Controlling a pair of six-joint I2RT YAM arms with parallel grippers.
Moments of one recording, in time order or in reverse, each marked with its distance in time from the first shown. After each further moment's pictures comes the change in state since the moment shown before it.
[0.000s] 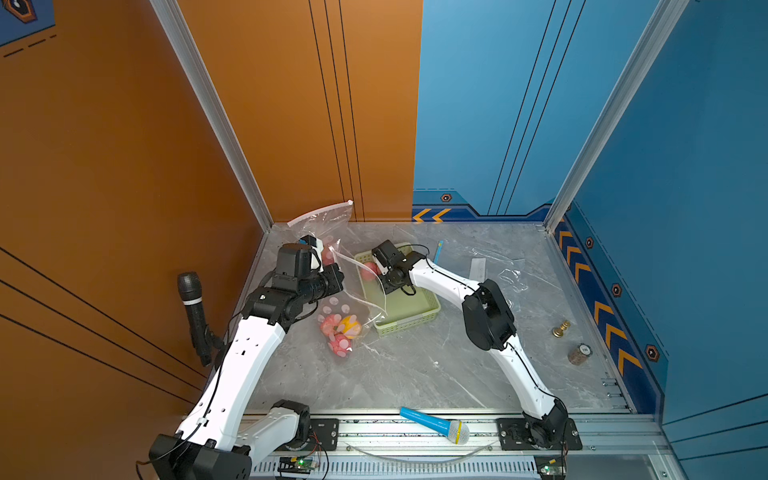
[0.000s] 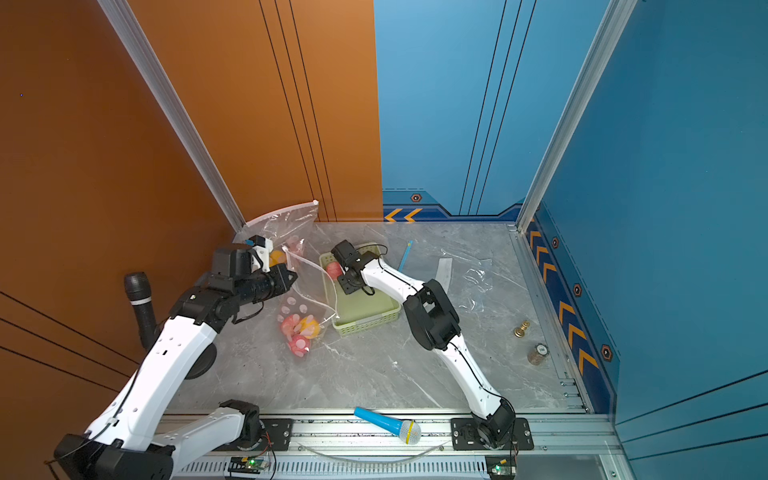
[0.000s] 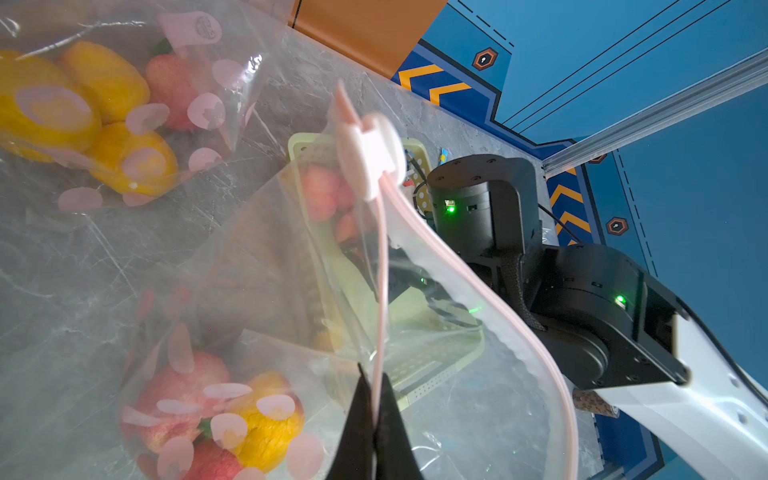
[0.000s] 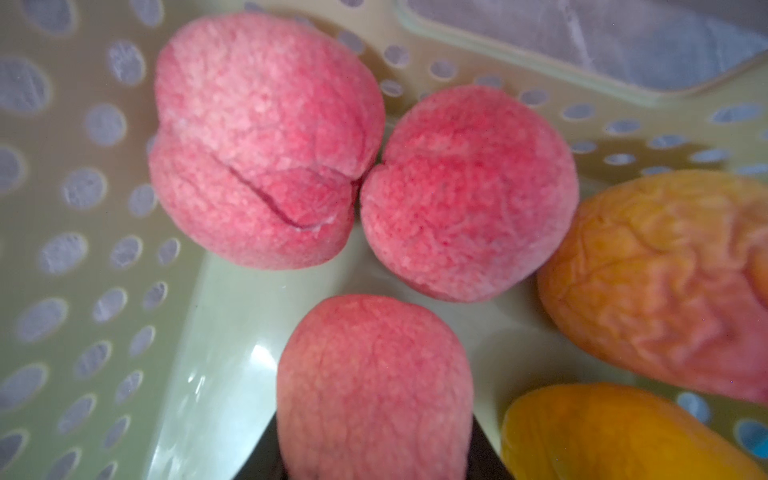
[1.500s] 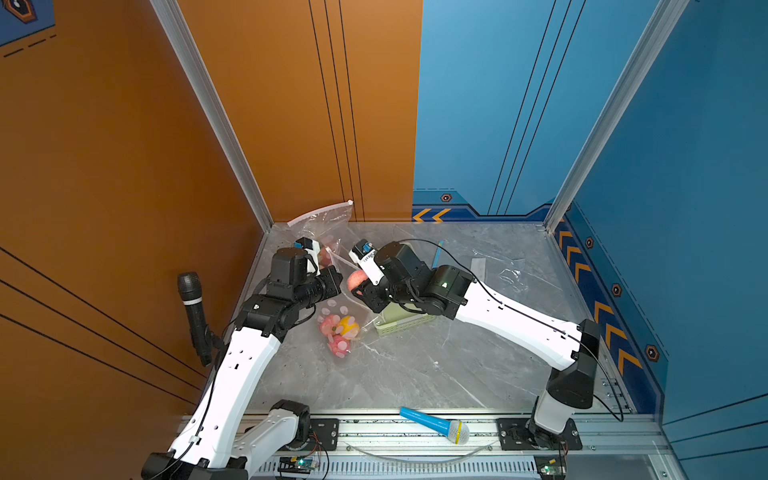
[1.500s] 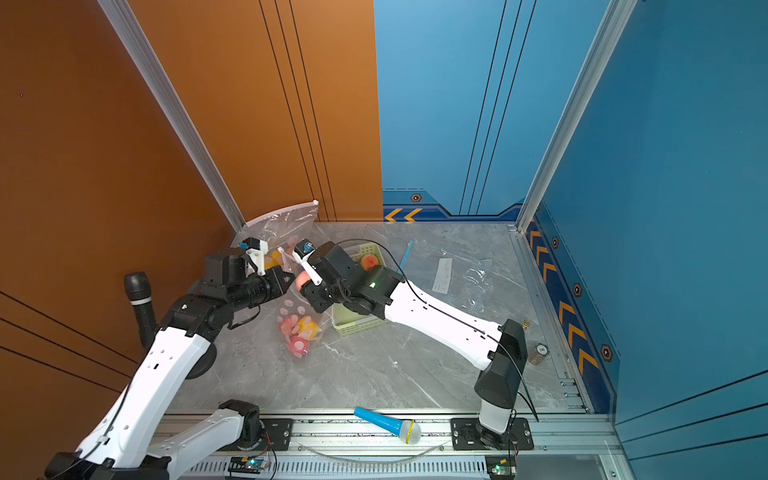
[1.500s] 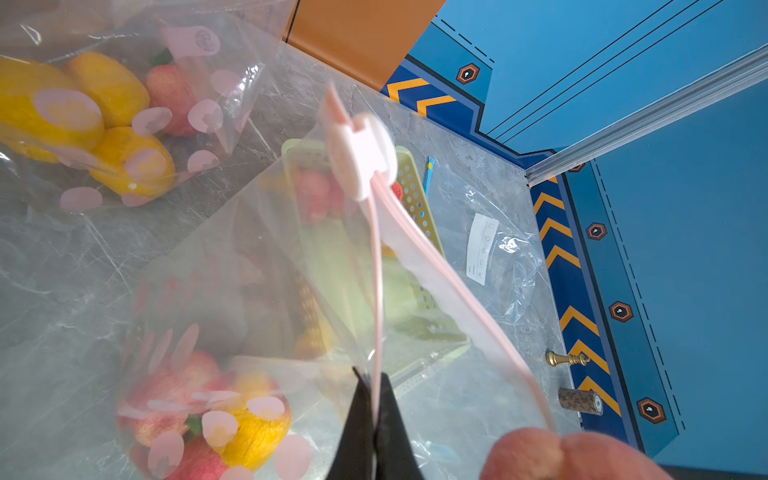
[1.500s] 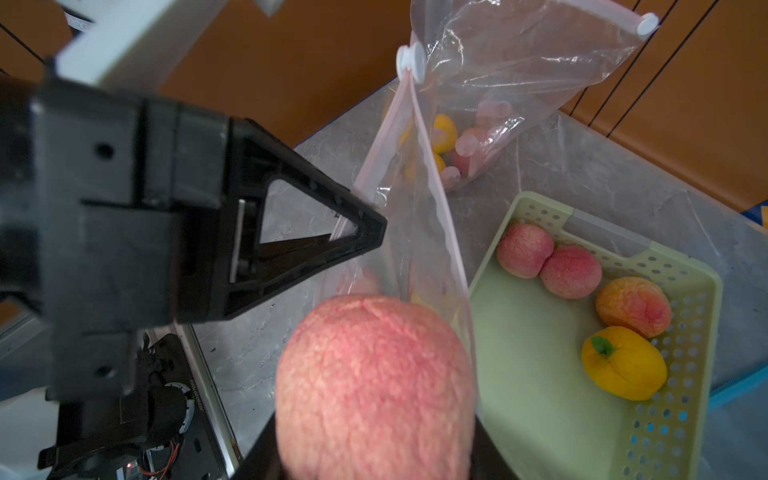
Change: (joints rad) left arm -0.007 -0.070 -0.022 0.000 0.000 -0.023; right arm 0.299 -0.663 -0.278 0.060 -0.049 0.058
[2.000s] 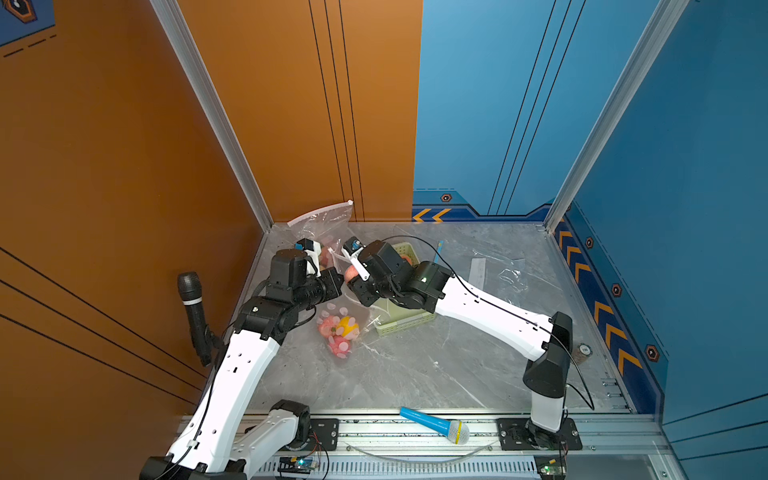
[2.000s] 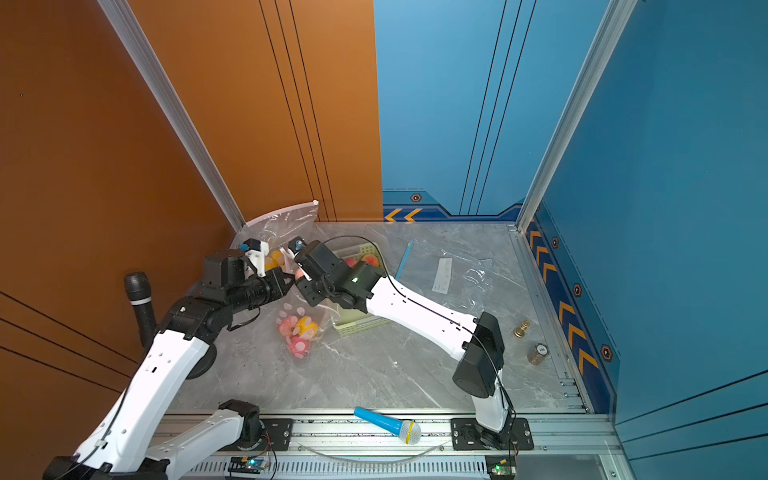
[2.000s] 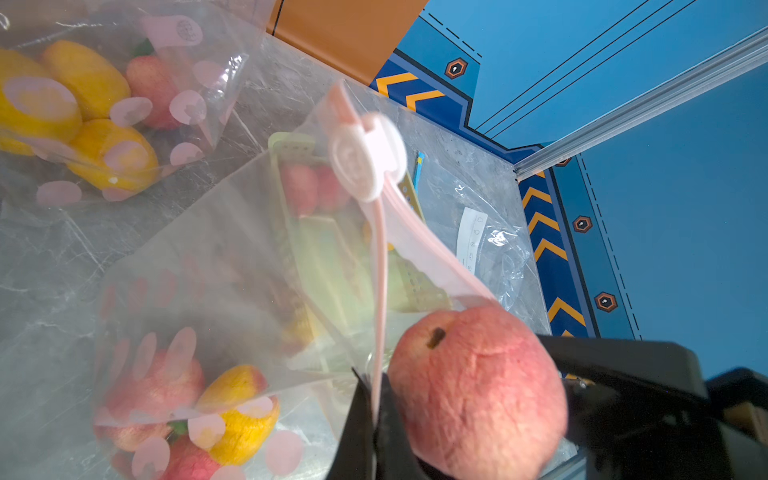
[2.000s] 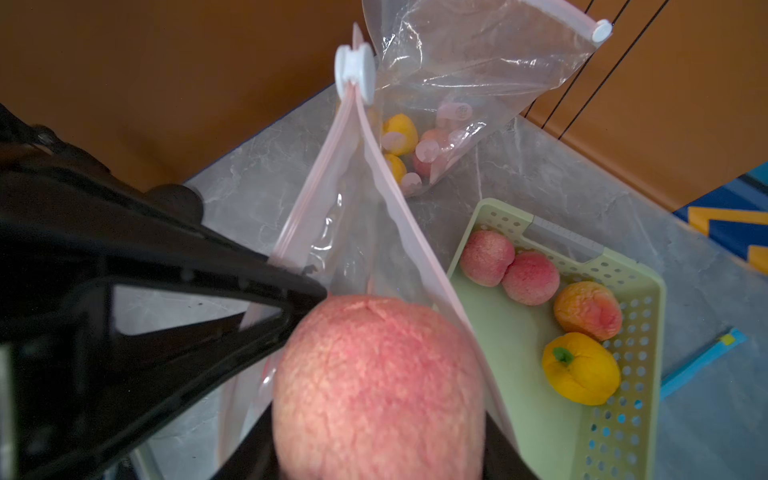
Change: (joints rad) left arm -0.006 -0.015 -0.005 -0.001 0.026 -0.007; right arm 0.000 0.144 0.141 -0.047 0.134 -0.026
